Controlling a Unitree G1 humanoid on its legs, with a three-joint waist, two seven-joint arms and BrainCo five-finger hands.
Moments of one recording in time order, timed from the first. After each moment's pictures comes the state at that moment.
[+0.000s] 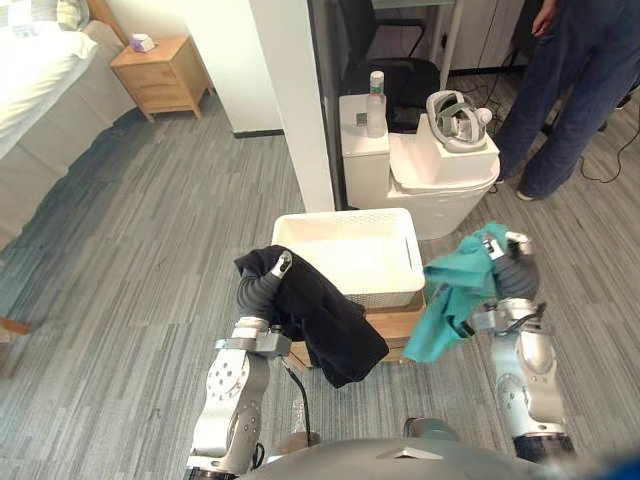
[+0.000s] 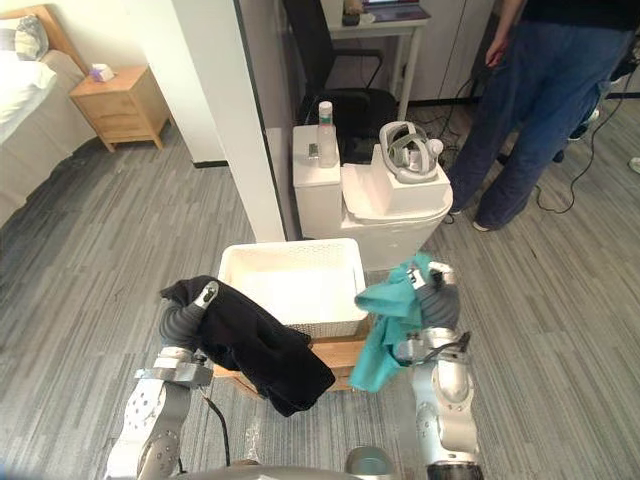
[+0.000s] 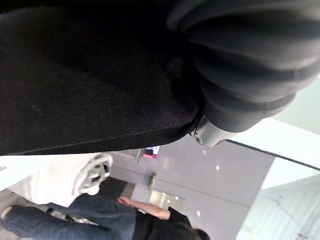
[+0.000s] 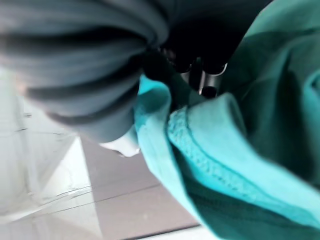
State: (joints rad) left arm 0.26 0.12 -0.12 -0.26 -0.46 -0.18 -0.05; right arm 0.06 -0.16 -0.08 -0.07 0.40 -0.34 0.03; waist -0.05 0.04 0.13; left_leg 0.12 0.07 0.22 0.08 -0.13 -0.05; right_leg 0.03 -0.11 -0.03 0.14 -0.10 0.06
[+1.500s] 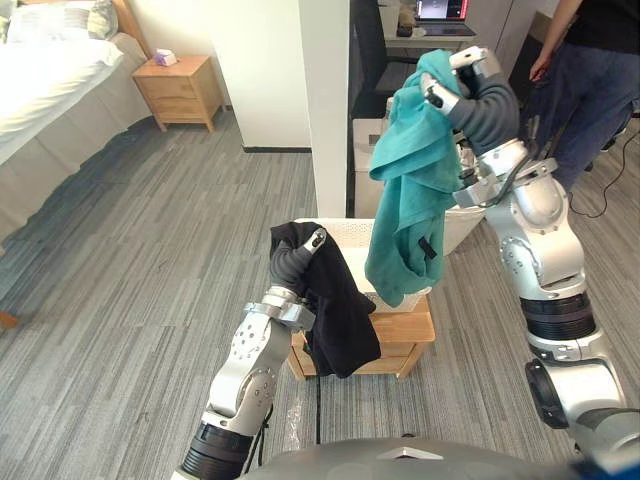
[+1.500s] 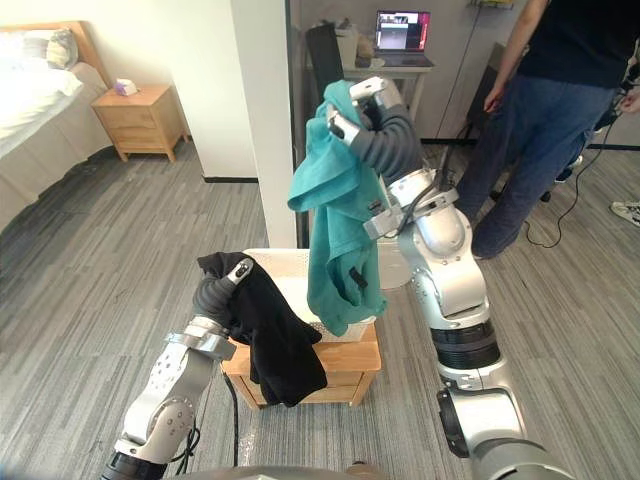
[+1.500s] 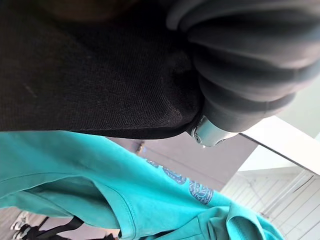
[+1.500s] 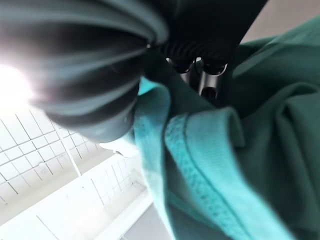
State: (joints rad) left arm 0.08 0.15 -0.23 -0.24 -0.62 0.00 0.00; right arm -0.60 -0.34 0.11 -0.20 0.36 0.04 0.16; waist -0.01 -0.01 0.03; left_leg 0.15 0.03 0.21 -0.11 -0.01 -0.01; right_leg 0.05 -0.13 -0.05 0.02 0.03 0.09
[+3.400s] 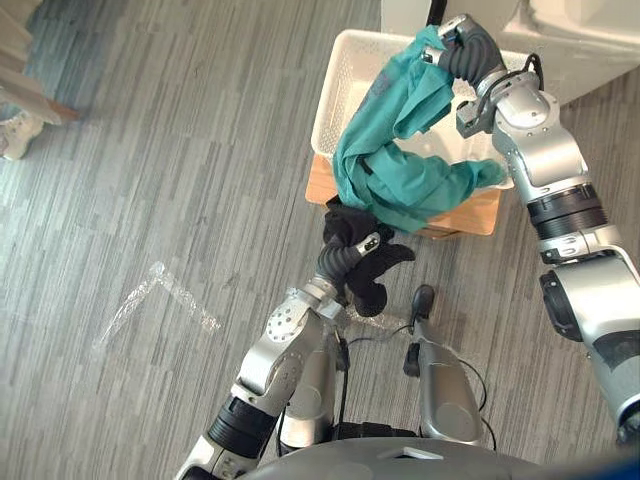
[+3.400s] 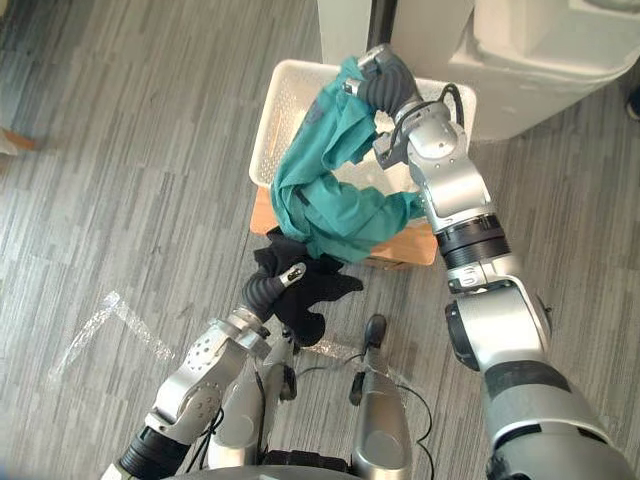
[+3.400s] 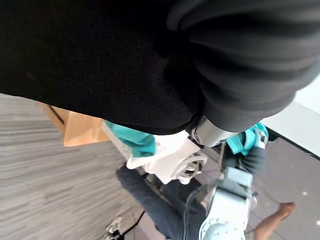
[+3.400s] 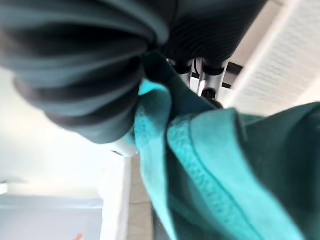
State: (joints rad) left arm -0.08 0.12 -0.39 -0.13 -0.57 0.08 -0.11; right arm -1.09 -0.47 0.24 0.58 0.20 0.18 0.10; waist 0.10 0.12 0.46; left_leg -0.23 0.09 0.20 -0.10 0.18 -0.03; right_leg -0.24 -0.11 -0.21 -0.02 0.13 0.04
